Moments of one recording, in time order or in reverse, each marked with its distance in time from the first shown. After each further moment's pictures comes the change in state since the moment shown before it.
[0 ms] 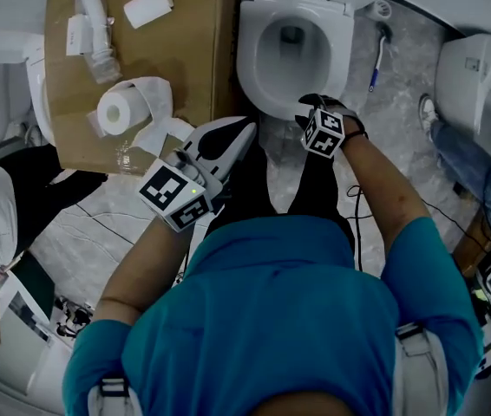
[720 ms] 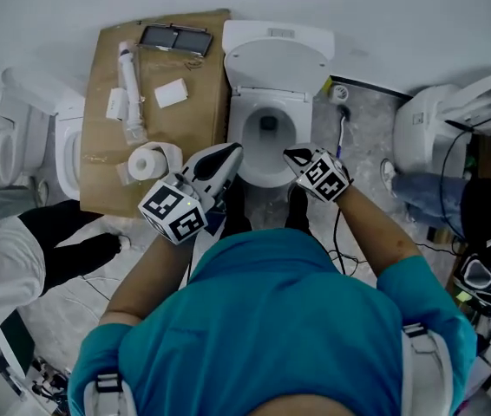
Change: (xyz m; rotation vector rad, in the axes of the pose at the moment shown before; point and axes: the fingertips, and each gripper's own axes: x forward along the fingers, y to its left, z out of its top) left arm -0.035 -0.106 0.153 0.109 -0.202 -0.031; right arm -0.260 -0.042 0.097 0.260 -0.364 -0.176
